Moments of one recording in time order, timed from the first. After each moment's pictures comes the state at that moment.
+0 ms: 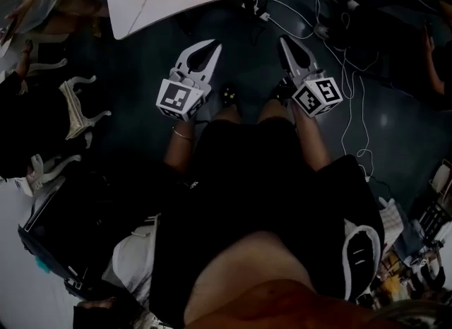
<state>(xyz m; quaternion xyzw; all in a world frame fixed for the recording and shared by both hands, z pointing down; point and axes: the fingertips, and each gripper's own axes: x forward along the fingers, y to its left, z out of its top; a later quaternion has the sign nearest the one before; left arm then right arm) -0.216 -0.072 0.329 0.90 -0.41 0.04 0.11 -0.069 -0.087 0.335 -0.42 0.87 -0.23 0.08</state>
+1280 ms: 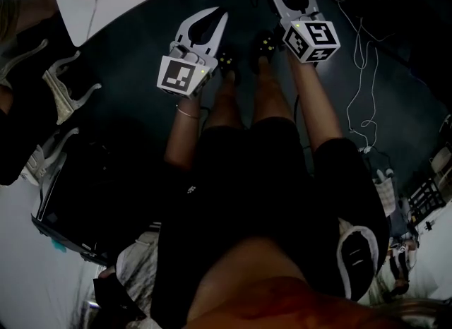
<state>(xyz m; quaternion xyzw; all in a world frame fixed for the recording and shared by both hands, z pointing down) -0.161 -0.162 0.456 0.90 -0.40 0.06 0.15 -0.061 -0.238 0.499 -0.44 0.86 -0.24 -0.04</state>
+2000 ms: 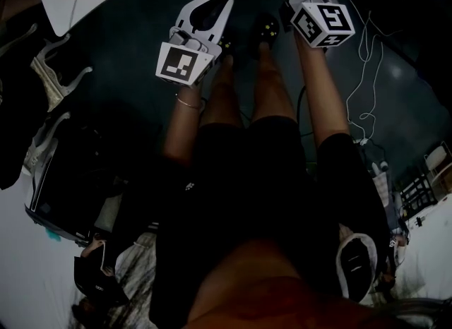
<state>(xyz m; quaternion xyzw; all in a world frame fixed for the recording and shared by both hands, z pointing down) -0.162 -0.160 0.498 0.89 -0.41 0.07 0.17 -0.076 -0.256 0.521 -0.42 0.88 -0.23 -0.04</state>
